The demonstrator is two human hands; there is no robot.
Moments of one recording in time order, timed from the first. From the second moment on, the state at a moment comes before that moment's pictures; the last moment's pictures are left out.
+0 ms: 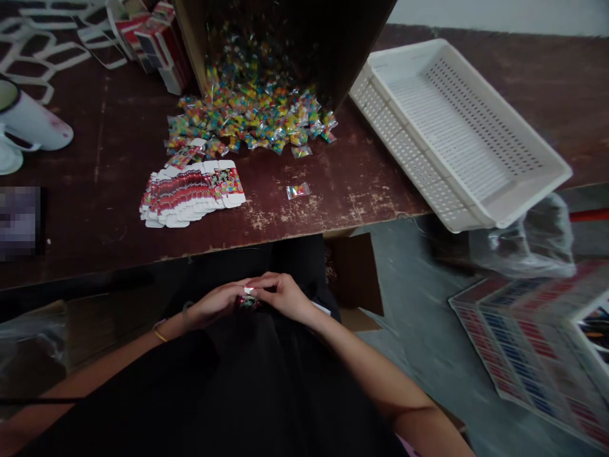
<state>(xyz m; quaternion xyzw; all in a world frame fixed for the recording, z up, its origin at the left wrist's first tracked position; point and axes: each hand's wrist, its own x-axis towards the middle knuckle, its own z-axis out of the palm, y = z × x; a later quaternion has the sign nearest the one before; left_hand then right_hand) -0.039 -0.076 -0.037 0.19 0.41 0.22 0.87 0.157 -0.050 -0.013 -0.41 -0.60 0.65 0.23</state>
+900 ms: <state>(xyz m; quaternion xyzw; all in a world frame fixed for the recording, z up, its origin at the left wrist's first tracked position) -0.050 -0.077 -0.041 0.34 0.42 0.21 0.82 0.174 -0.070 -0.024 -0.35 -0.74 0.52 0.23</state>
